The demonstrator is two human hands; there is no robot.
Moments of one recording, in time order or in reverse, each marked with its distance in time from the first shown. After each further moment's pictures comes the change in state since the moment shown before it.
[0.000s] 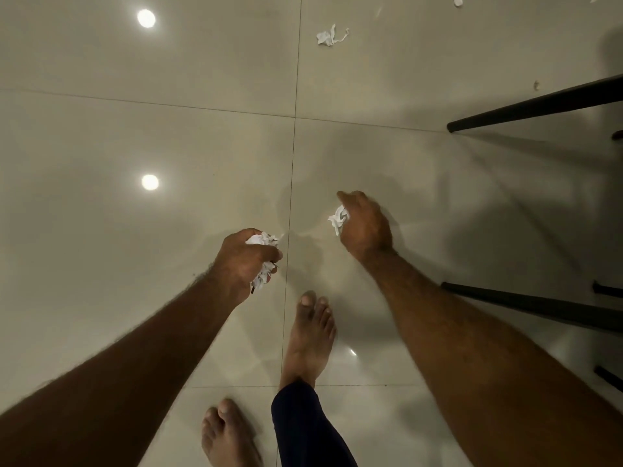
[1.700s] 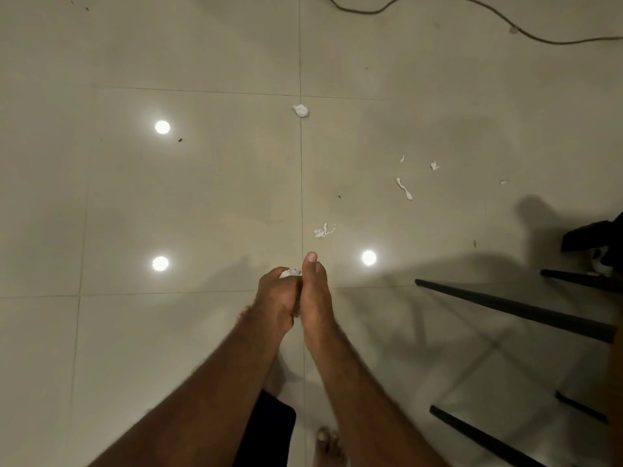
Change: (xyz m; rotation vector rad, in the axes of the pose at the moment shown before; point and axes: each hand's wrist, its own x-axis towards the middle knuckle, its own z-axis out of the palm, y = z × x) left_hand -0.019 0.347 0.044 -0.048 0.038 -0.035; right_hand 0.153 -0.241 -0.232 1.273 -0.110 0.725
